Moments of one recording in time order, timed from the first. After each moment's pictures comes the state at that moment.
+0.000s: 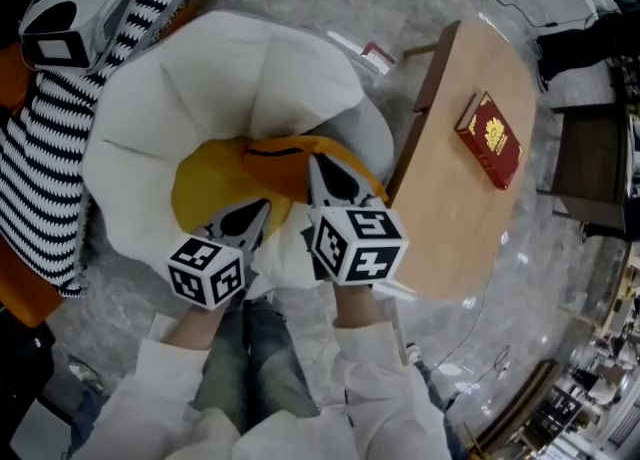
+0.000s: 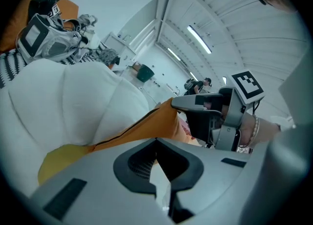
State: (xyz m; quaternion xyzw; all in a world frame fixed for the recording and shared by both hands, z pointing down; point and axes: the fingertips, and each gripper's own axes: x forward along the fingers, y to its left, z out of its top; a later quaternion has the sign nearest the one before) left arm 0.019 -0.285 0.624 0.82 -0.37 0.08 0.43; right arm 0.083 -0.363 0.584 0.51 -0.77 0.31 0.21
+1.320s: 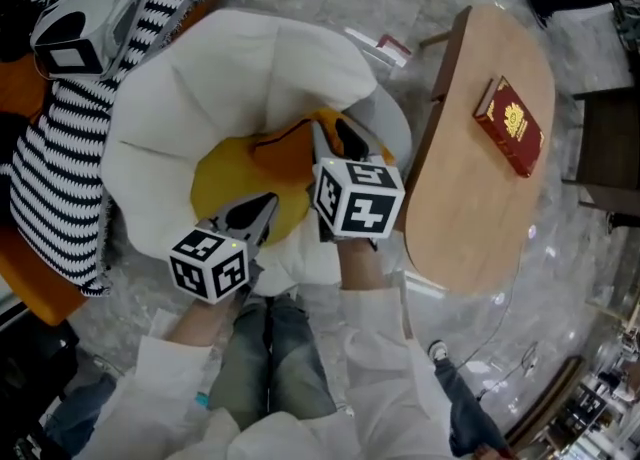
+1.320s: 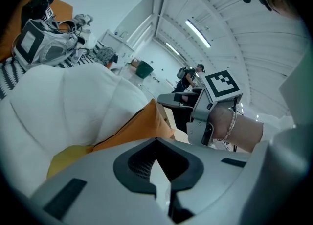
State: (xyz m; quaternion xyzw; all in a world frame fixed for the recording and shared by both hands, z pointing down) left arm 0.013 -0.278 0.619 0.82 -0.36 0.12 0.42; right arm 0.091 -0.401 0.609 0.55 -0.76 0.30 0.19
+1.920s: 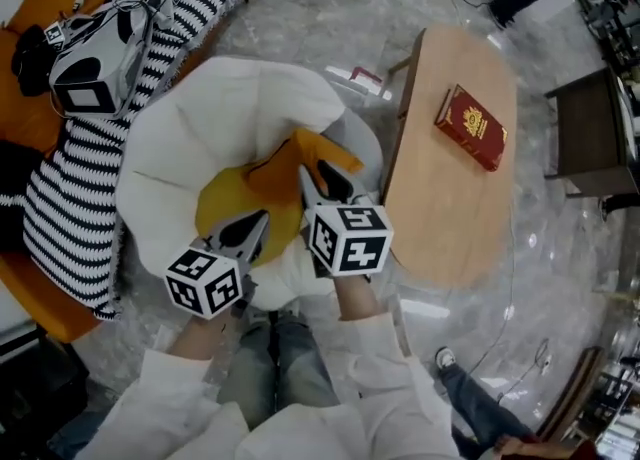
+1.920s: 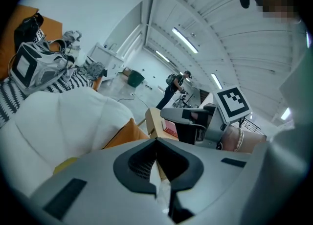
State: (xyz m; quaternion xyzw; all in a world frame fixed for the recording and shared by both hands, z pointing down) left arm 0.015 -0.245 0.513 0.86 -0.35 0.09 0.37; right arm 0.093 -0.323 0.507 0.54 -0.78 0.29 0.14
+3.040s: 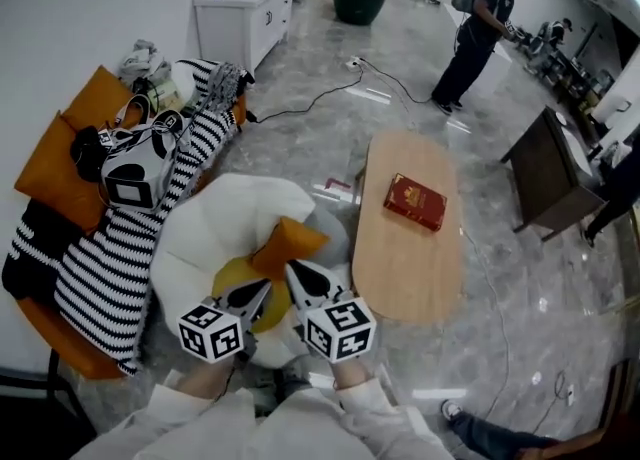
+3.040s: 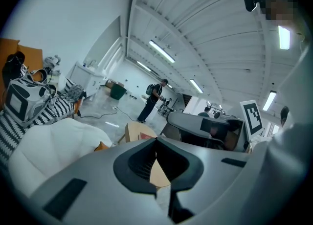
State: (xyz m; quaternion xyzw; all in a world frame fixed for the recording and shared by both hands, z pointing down) left arm 0.024 -0.108 0.291 0.91 -0.30 0.04 0.29; right arm 0.062 -0.133 0.256 0.49 -0.85 0.18 0.04
